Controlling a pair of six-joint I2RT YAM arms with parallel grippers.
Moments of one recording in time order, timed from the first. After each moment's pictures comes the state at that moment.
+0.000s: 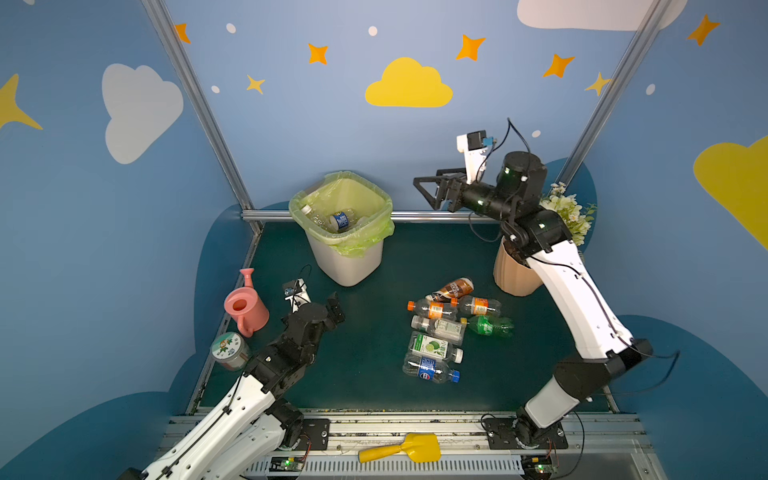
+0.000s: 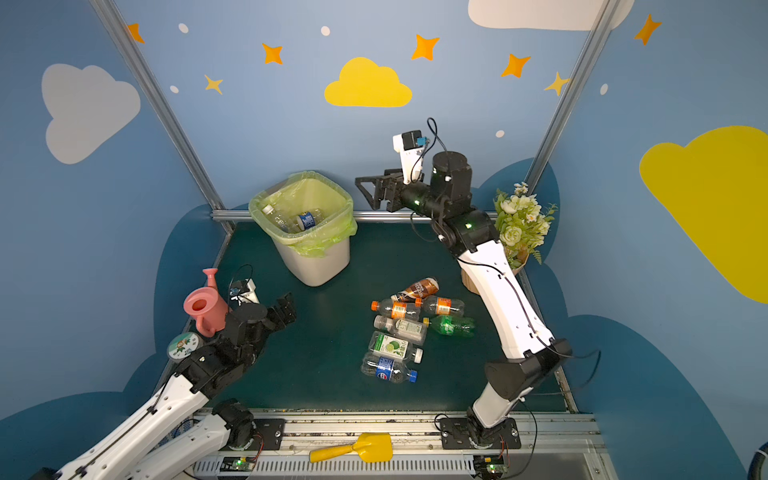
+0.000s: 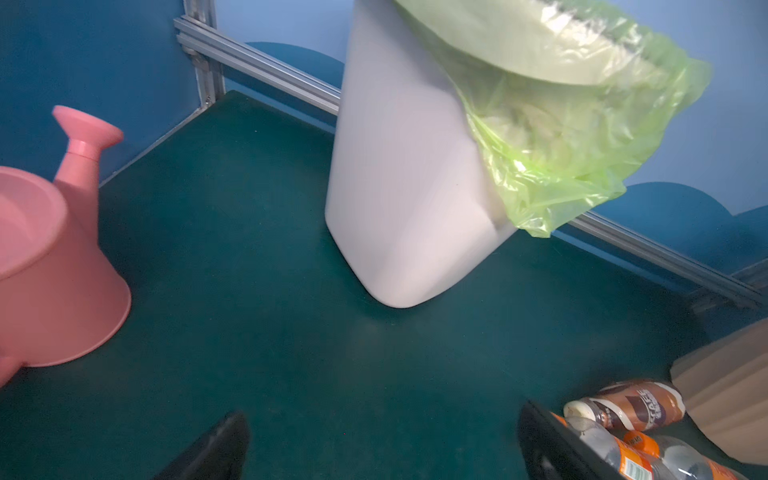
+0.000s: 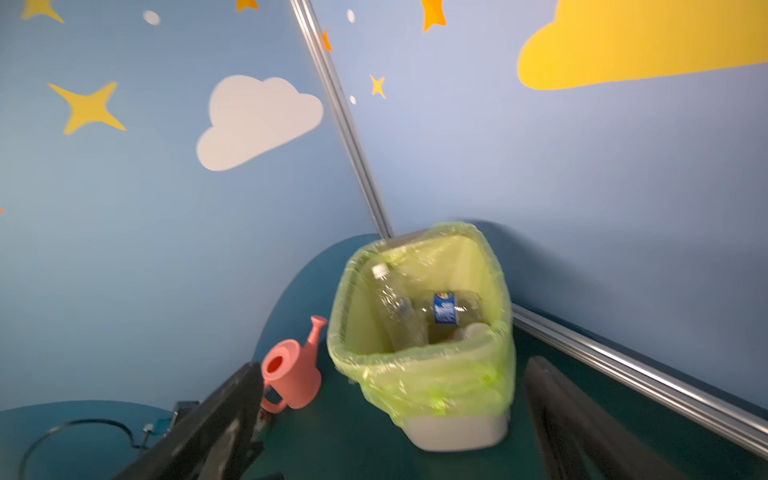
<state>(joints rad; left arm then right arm) -0.59 0.74 0.64 -0.41 -0.55 -0.67 0.47 1.60 1.95 -0.43 -0.42 0.27</state>
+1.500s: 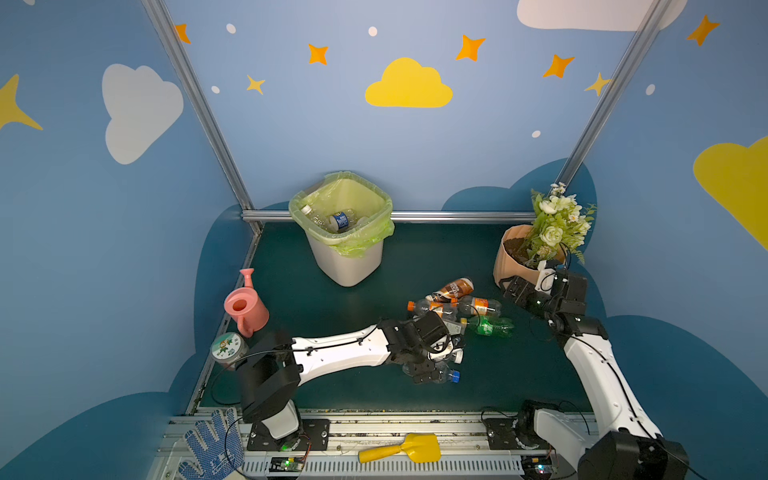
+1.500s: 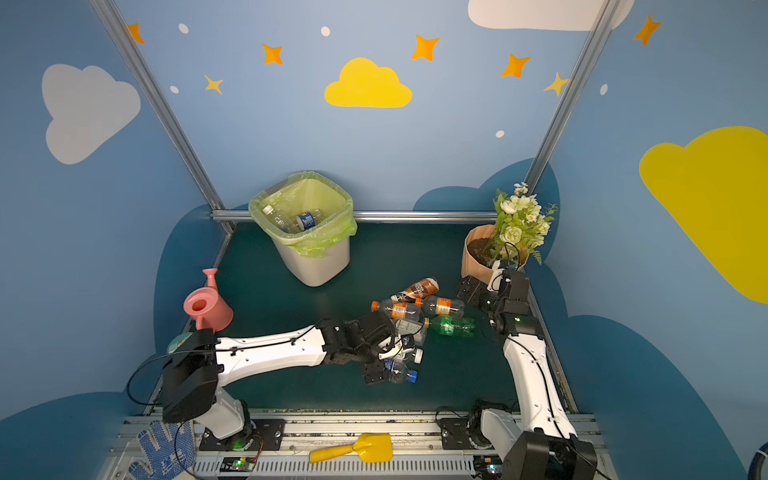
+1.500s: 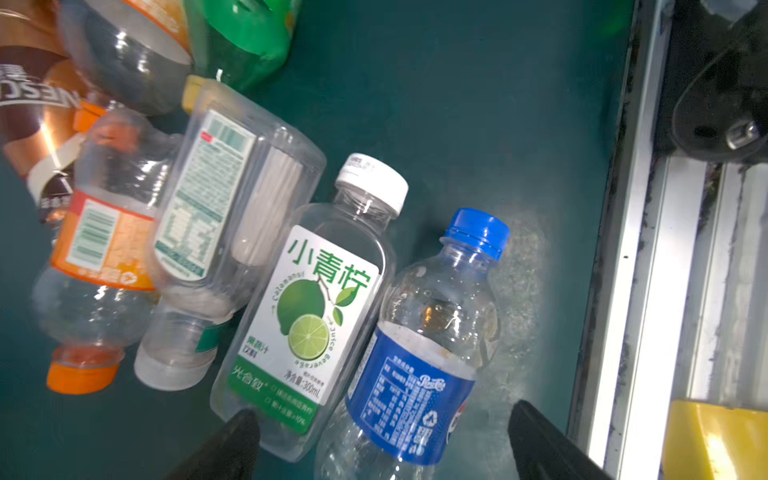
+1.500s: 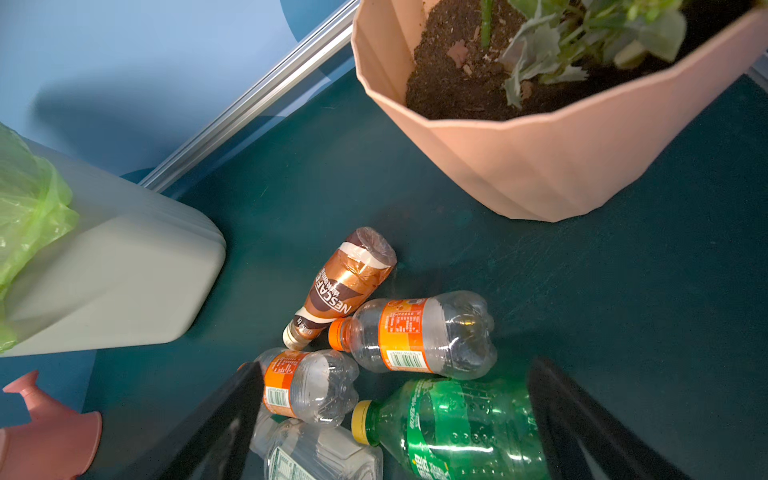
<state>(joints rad) -1.12 1.67 1.17 -0.57 0.02 0.29 -0.10 1.02 0.78 -0.40 -0.30 0.42</state>
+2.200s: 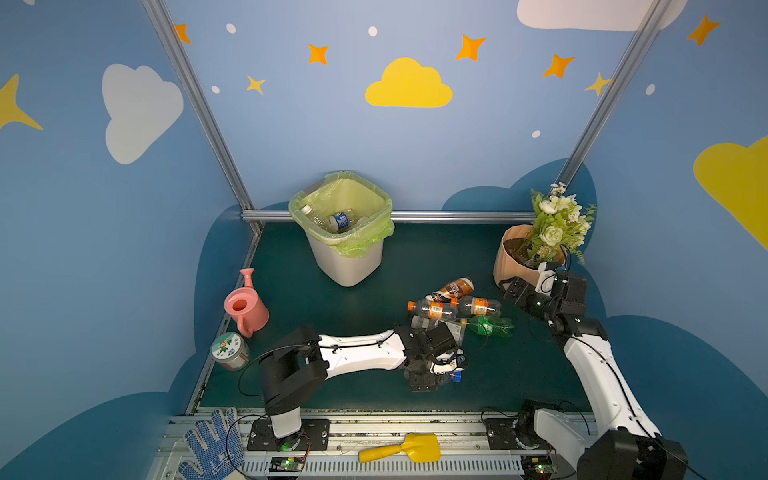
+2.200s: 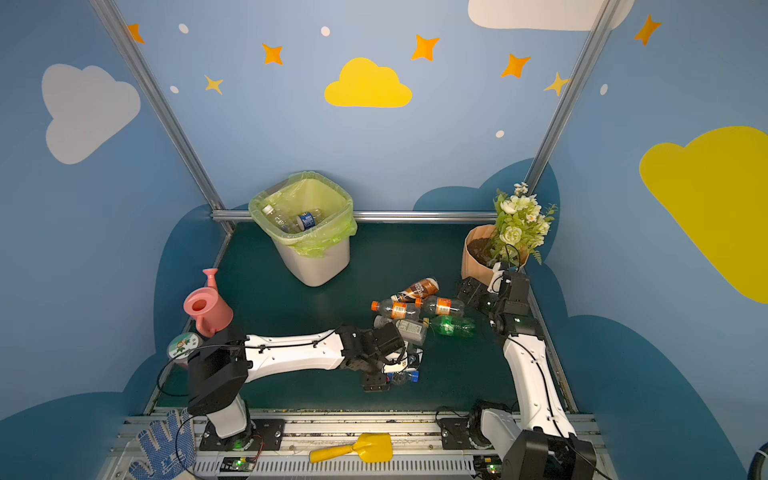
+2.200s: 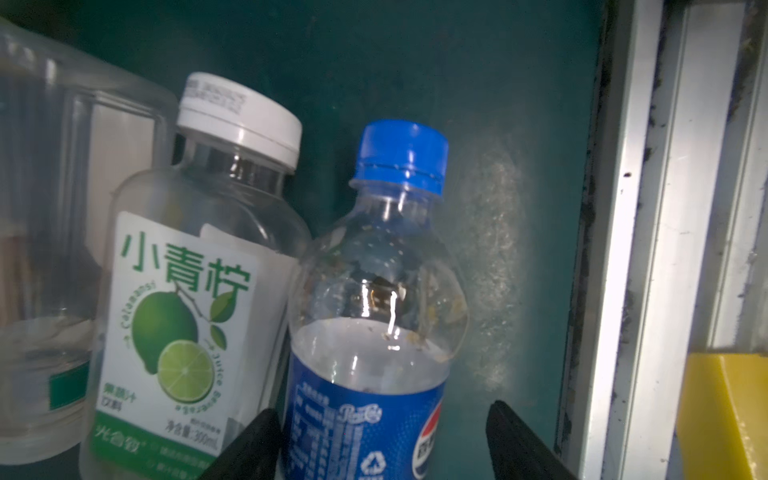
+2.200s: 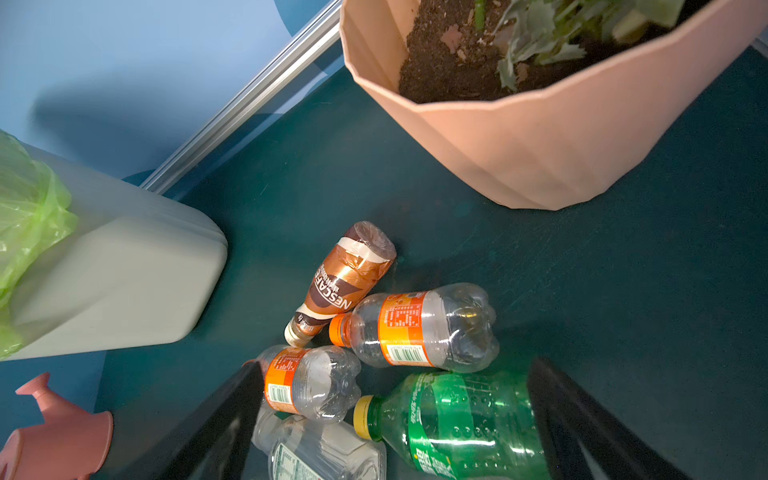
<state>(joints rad) -1.17 1.79 1.20 -0.64 0.05 0.37 -0.11 1.02 0.76 -0.40 -0.31 0.44</state>
